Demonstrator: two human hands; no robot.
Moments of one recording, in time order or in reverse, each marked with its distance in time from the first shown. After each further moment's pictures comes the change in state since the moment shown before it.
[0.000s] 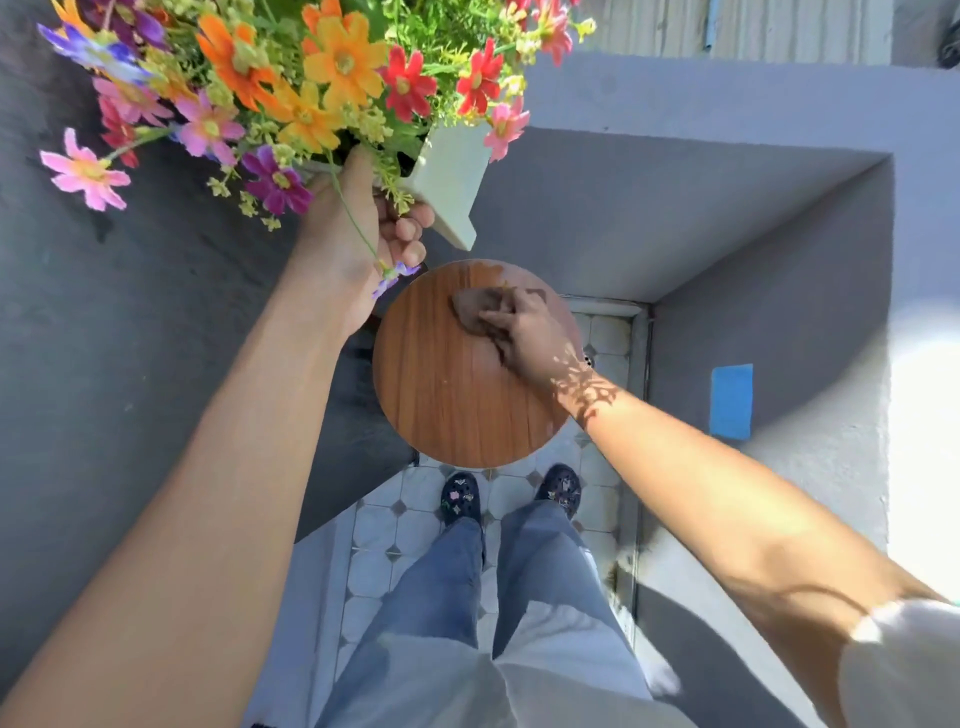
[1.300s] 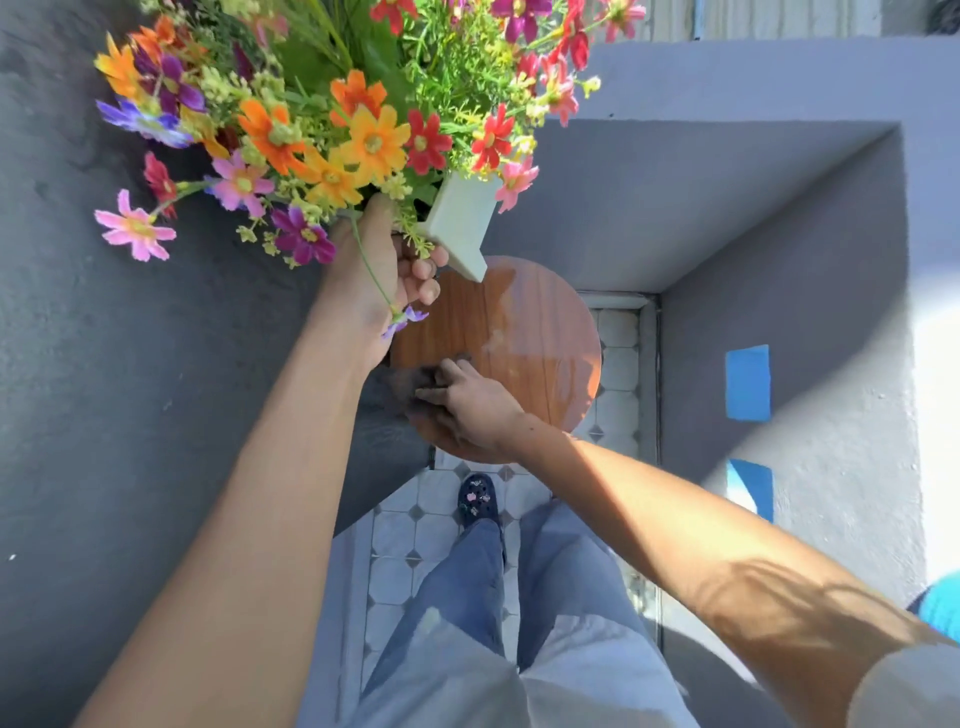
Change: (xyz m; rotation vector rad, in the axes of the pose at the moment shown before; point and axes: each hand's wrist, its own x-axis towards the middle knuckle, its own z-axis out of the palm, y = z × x) left_hand -0.012 -0.022 -0.023 0.057 -0.016 -0.021; right_hand -0.039 -0.100 0.049 0.029 -0.206 -0.216
